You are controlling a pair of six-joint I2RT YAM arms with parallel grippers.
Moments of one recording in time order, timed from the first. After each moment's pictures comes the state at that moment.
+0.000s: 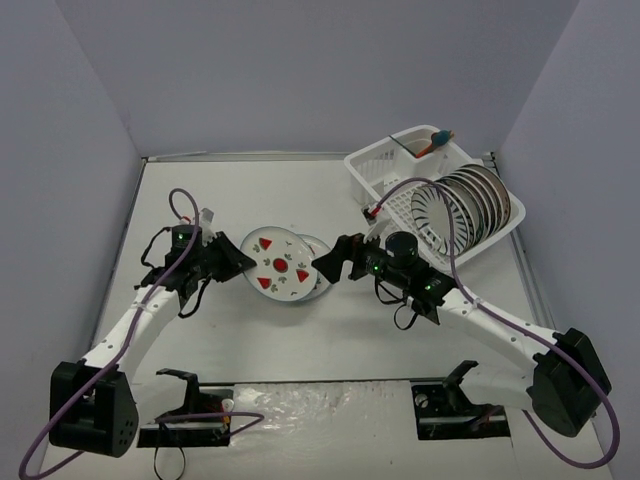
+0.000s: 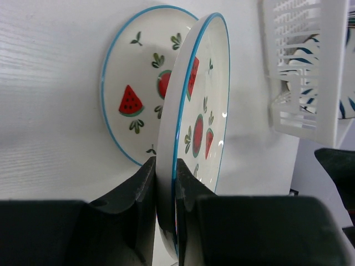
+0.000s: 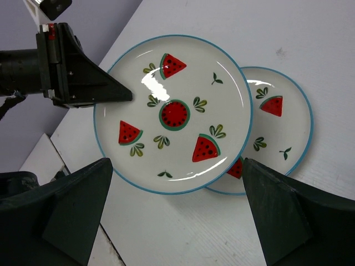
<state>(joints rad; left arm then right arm) -0.16 1.12 0.71 -0.26 0.38 -0.76 0.68 1.17 0.66 0.25 -0.21 0.51</state>
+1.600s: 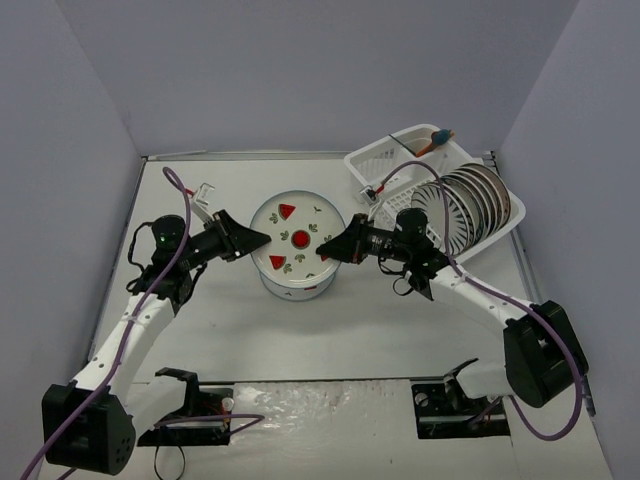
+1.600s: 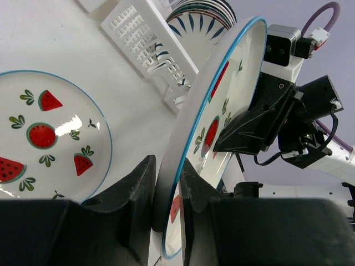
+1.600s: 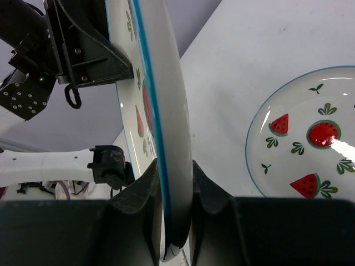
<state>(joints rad) -0.16 1.02 0.72 0.09 0.73 -0.79 0.50 1.35 0.72 0.50 -0.73 0.75</state>
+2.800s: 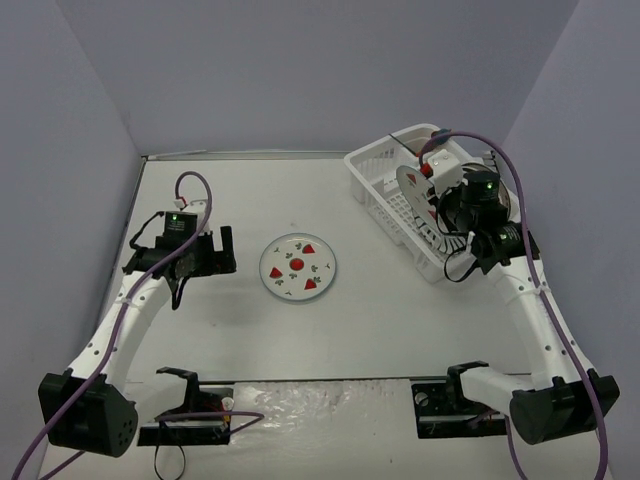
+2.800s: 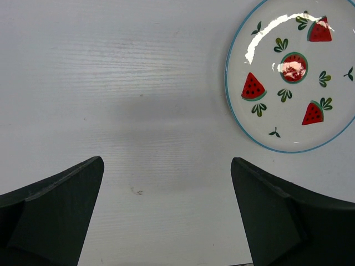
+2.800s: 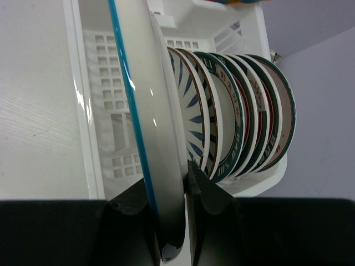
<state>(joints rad) -0.17 1.11 0.96 -0.72 0.02 -0.25 0.18 1.13 1.18 -0.57 0.07 -0.47</state>
